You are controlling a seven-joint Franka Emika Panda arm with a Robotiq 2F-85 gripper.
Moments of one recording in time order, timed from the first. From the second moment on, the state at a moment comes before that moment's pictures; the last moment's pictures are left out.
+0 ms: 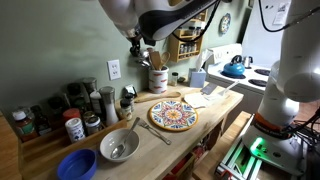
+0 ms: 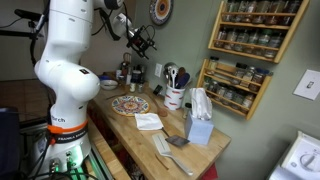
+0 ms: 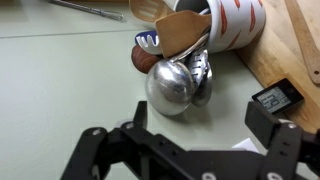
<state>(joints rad) 0.31 0.13 0.47 -1.85 -1.12 1.71 0.45</state>
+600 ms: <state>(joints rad) 0.34 0.16 0.42 -1.85 -1.14 1.69 0.49</state>
